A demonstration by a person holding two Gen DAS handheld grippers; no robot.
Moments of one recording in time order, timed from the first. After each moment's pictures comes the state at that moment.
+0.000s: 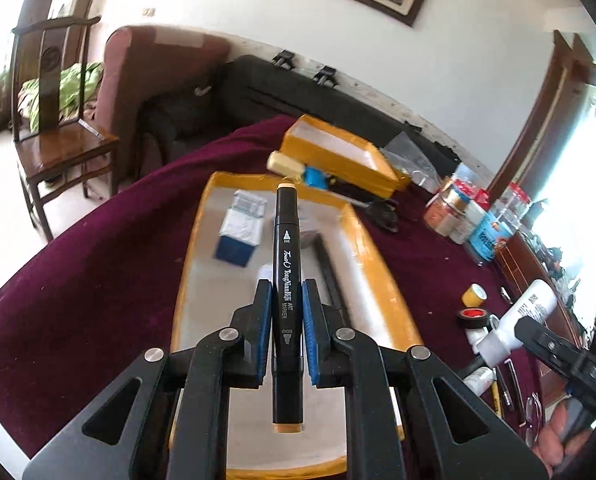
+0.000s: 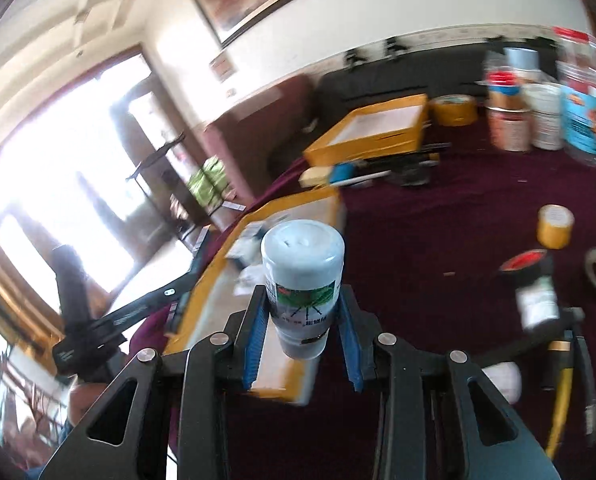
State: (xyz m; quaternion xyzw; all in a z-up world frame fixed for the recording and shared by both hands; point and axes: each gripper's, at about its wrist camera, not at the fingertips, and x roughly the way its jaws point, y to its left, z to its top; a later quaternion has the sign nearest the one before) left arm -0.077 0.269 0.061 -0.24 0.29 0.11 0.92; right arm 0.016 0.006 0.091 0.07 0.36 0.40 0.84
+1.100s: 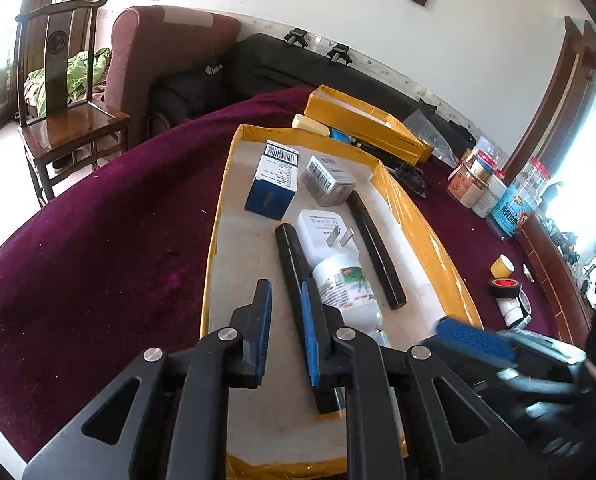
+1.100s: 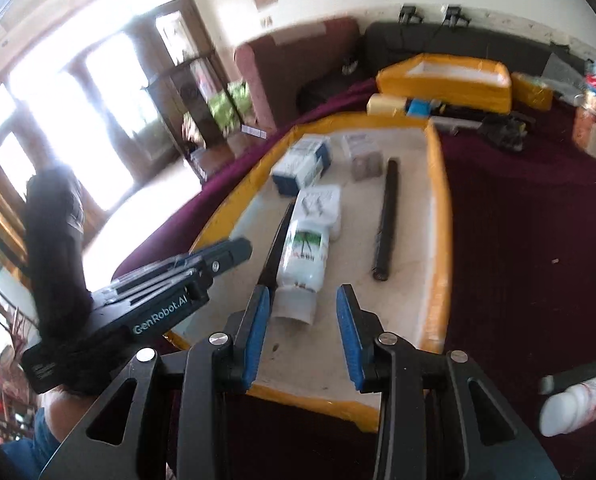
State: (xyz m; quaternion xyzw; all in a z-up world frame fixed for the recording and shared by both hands) left arm -0.082 0.272 0.023 -0.23 0.32 0.12 0.91; right arm -0.006 0.105 0.041 -0.04 0.40 0.43 0.81
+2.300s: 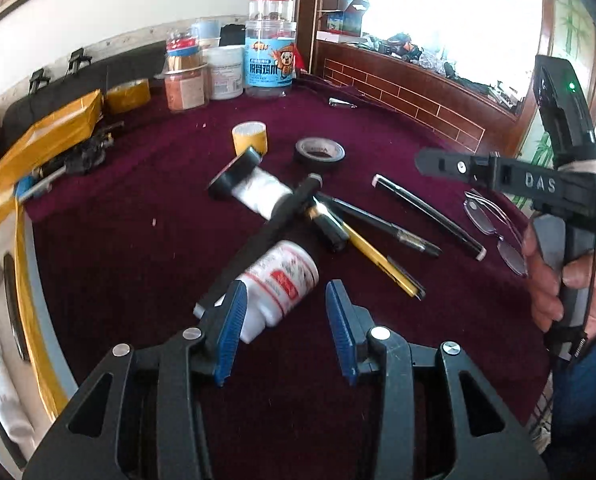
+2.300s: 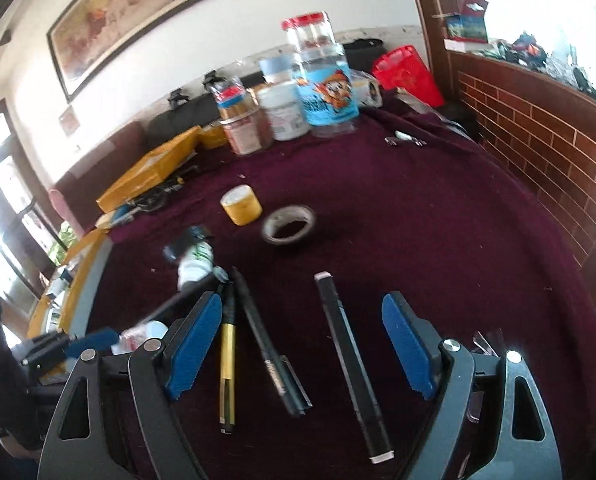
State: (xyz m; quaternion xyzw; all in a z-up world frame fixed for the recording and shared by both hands) left arm -0.004 0.002 0.037 0.06 0.39 -0.21 0.90; right arm 0.039 -0.230 0.046 0.11 0.37 0.10 0.92
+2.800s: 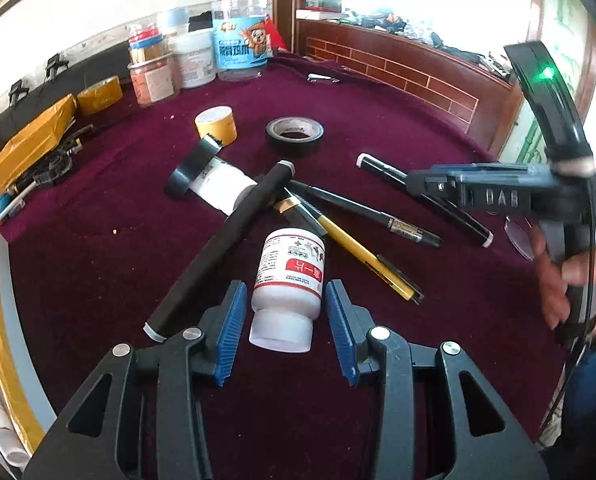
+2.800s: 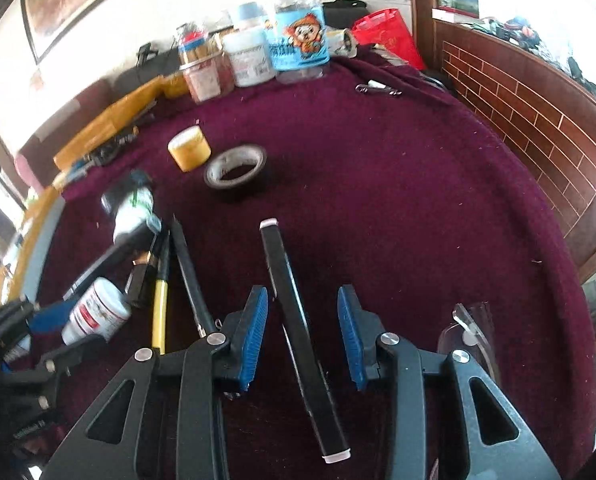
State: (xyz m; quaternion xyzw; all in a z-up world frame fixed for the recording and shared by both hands) left arm 0.004 -0.029 0.019 0.09 0.41 -0.22 0.88; right arm 0.052 -0.238 0.009 0.06 0.44 0.06 0.89
